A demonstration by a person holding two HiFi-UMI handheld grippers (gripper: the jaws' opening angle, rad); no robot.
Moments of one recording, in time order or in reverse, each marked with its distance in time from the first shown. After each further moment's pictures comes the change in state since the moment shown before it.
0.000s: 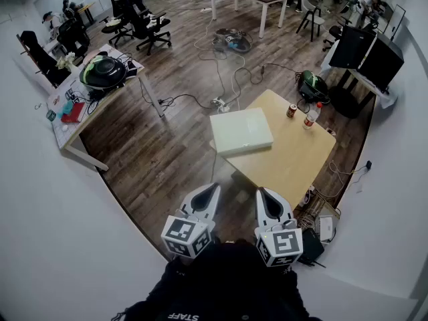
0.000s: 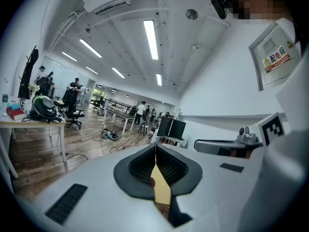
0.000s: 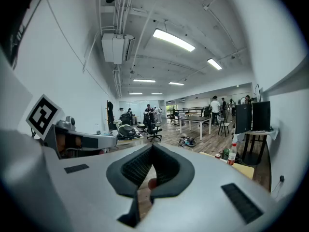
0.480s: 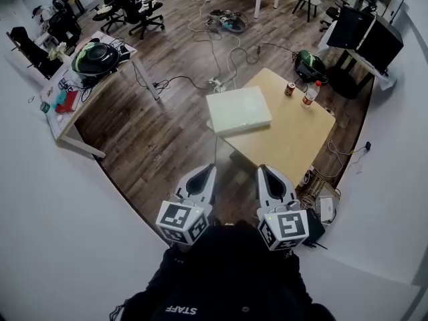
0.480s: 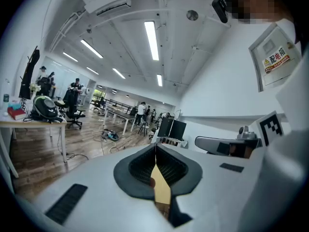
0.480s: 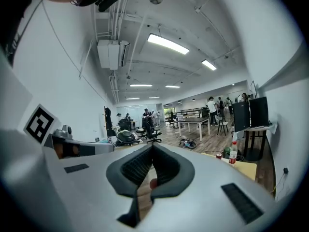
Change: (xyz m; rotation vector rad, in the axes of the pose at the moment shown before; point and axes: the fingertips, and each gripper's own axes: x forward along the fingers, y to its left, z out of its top) left arm 0.002 0.009 0.006 0.009 -0.027 0.007; right arm 0.008 -0.007 0.010 0.044 -0.071 -0.019
